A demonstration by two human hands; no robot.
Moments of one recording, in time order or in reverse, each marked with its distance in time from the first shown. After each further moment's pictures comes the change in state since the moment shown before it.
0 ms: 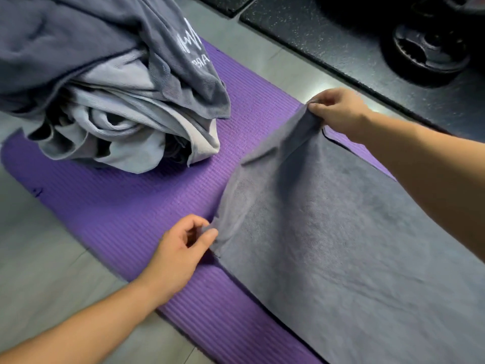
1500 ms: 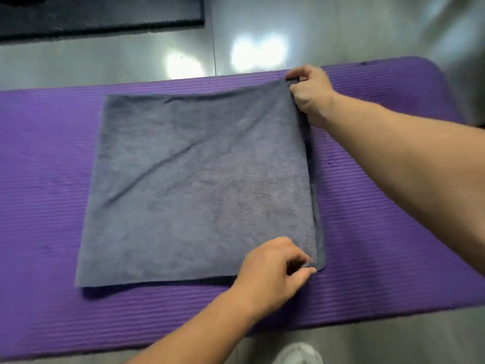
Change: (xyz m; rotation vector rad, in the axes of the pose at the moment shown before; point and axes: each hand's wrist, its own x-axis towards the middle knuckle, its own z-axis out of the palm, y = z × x) left_hand -0.353 -0.048 0.633 0.716 -0.998 0.468; right_hand -0.438 0.530 -0.363 0.548 0.605 0.493
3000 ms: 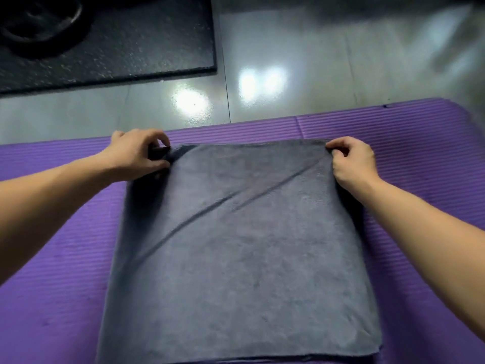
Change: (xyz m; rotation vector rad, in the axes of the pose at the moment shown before) left_hand 0.161 -0.171 -0.348 0.758 0.172 -0.190; right_hand 0.005 0.062 -0.027 -0.349 0.207 -0.121
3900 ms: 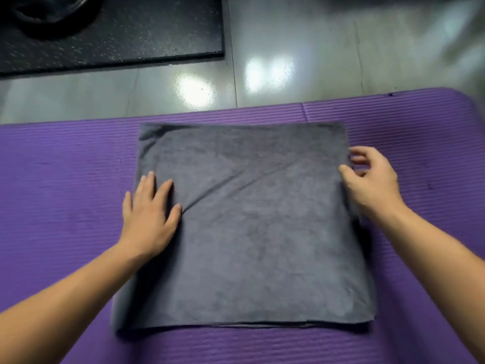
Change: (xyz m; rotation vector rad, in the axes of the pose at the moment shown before) left_hand -0.152 0.048 0.095 -0.100 0.074 -0.305; right_hand -0.079 0.001 -0.029 -0.013 -0.012 0.057
